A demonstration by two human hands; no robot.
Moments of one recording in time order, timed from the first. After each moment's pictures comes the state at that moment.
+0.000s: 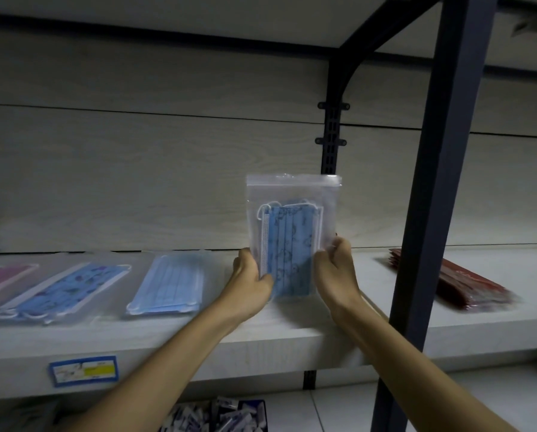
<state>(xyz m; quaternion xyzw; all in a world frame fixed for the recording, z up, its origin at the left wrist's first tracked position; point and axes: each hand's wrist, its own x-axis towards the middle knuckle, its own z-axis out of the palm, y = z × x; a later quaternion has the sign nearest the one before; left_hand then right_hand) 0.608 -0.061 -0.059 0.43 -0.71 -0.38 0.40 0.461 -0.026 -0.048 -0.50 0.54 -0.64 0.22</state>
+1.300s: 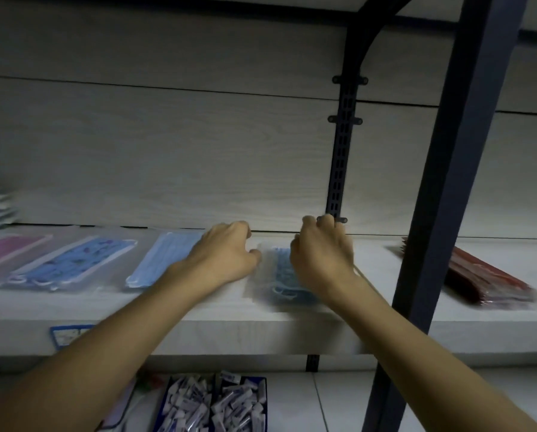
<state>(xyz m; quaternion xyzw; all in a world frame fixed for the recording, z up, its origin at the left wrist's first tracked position) 0.630 -0.050 -0.018 0.59 -0.77 -0.03 0.22 0.479 -0.033 -0.031 -0.62 0.72 -0.27 -0.17</state>
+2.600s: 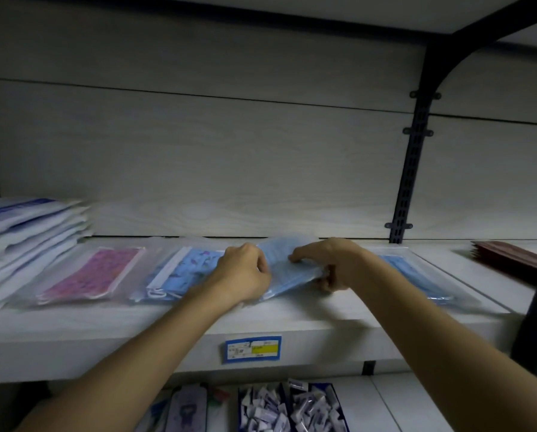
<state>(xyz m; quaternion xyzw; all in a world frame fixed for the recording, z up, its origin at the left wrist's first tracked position) 0.802 -0.085 -0.042 0.55 -0.78 -0.12 0.27 0.644 -0.076 -0.012 -0.40 0.73 -0.36 0.42</state>
